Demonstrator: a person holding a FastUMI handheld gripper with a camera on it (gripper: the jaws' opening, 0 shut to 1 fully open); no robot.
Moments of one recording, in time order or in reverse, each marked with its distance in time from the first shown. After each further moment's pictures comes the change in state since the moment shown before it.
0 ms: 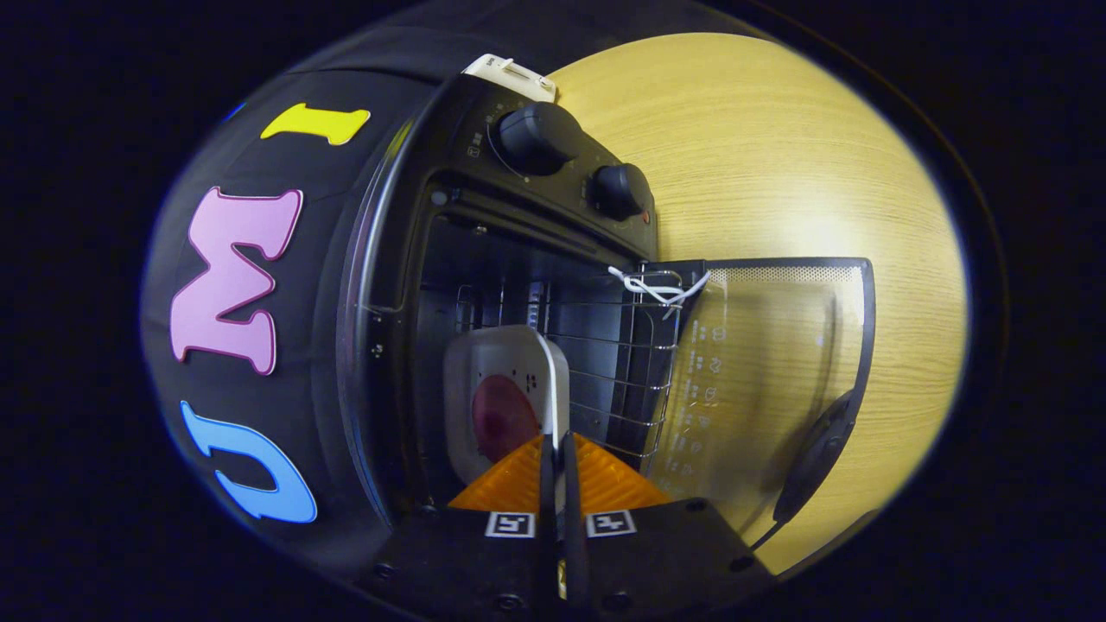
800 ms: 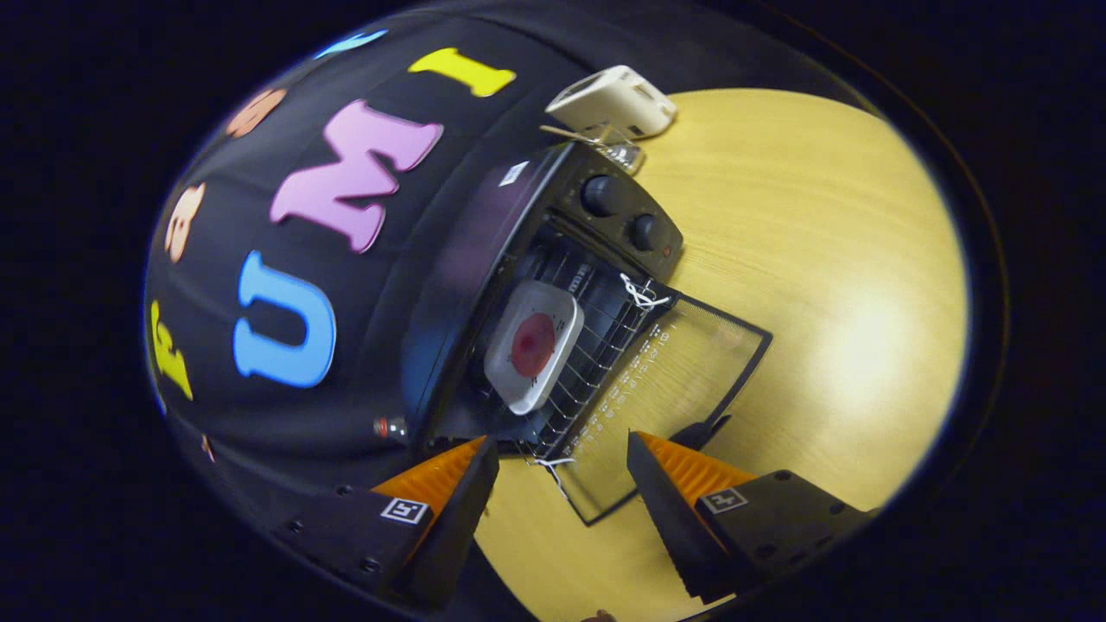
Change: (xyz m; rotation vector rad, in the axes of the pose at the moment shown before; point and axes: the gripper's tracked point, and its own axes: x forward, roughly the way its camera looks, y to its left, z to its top) arm -0.143 -0.058 -0.006 -0.596 0.131 0.276
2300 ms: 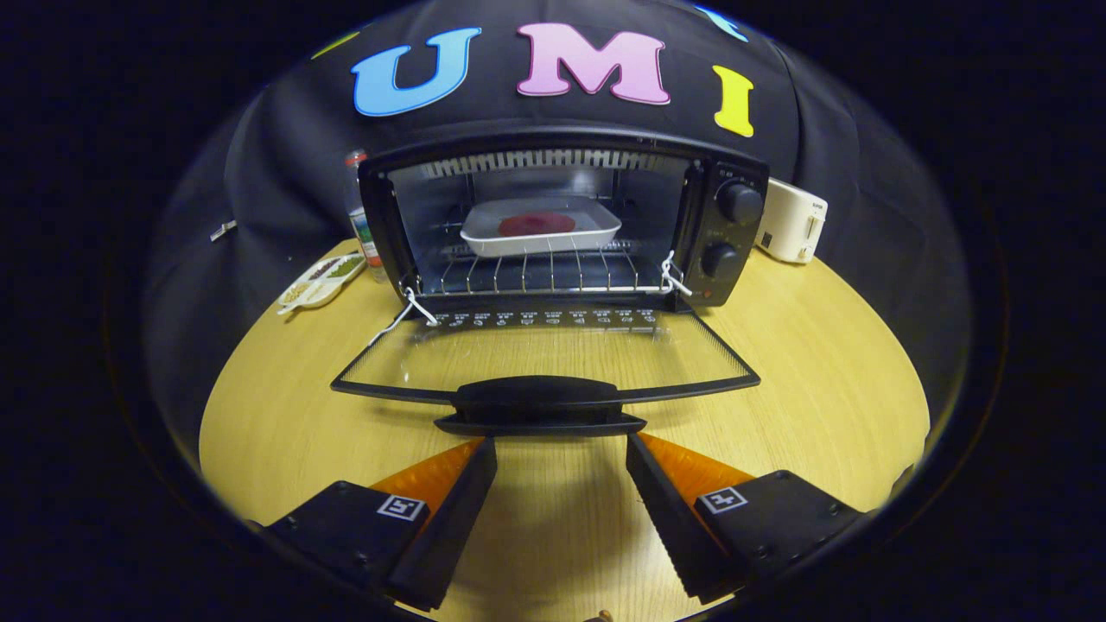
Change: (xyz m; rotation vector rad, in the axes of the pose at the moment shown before) arm 0.034 -0.086 -0.053 -0.884 -0.045 -0.167
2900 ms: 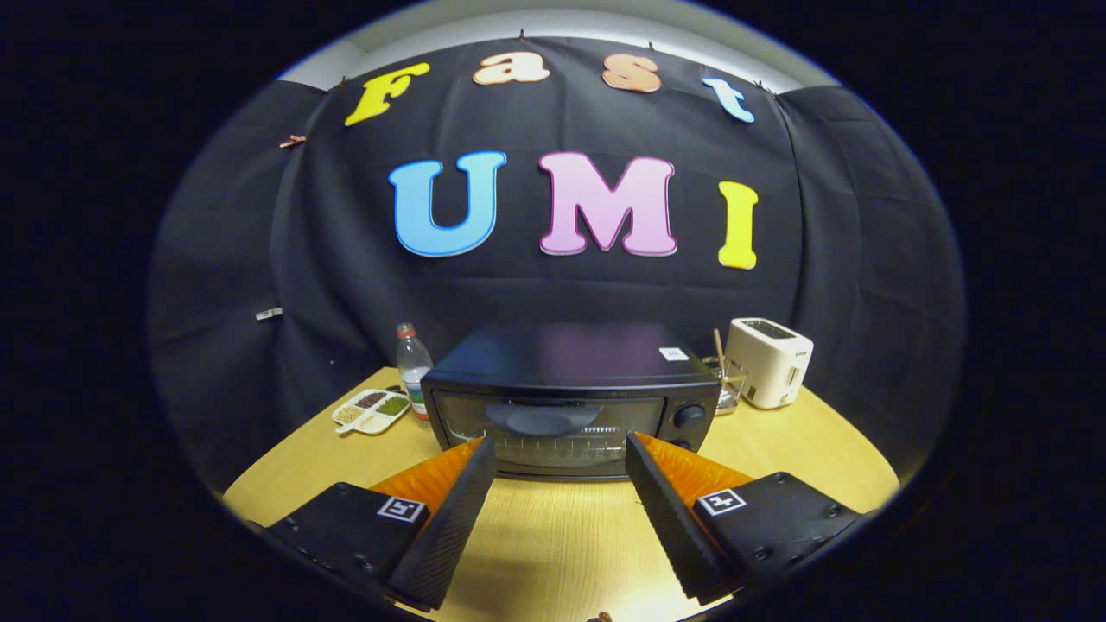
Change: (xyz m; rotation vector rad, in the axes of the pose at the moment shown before) arm -0.115 -0.011 0.167 -0.036 -0.441 0.131
